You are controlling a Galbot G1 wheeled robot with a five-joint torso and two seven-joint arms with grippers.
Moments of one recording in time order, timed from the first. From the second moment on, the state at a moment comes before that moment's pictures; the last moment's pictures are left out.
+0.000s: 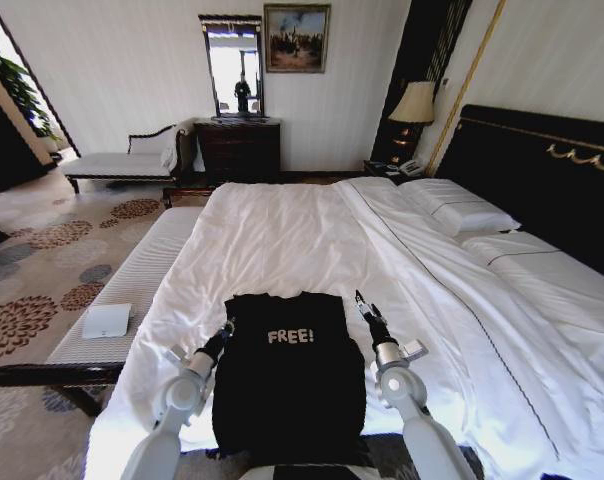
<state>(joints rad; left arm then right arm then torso) 1.38 -1.32 -0.49 -1.86 -1.11 0.29 -0.05 -1.31 1.31 0.47 1.80 1.01 0.08 0.07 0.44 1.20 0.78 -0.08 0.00</state>
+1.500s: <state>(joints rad) 1.55 -1.40 -0.72 -2.00 -1.11 0.28 -0.15 -1.00 1.07 0.21 1.41 1.16 -0.03 -0.04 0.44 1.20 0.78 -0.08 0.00</state>
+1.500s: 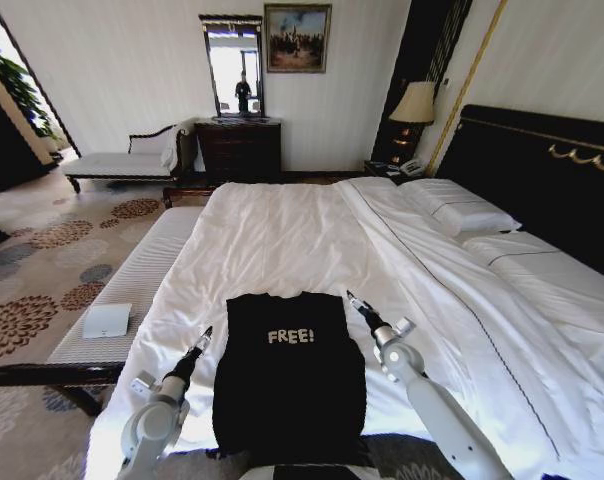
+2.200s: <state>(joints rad) 1.62 -1.43 -0.73 -2.15 -1.07 0.28 -0.17 -0.80 1.13 0.06 1.11 1.11 -0.01 -0.21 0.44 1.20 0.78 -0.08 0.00</state>
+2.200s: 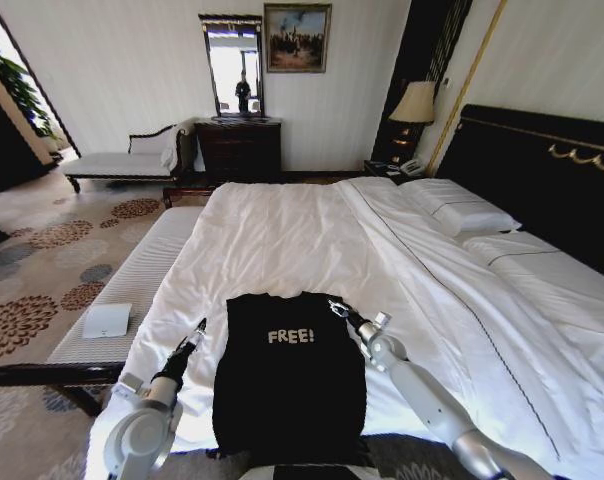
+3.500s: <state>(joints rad) 1.52 -1.39 -0.71 -2.04 -1.10 0.28 -0.21 -0.82 1.21 0.16 1.06 1.05 0.05 -0.21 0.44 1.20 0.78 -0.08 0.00</state>
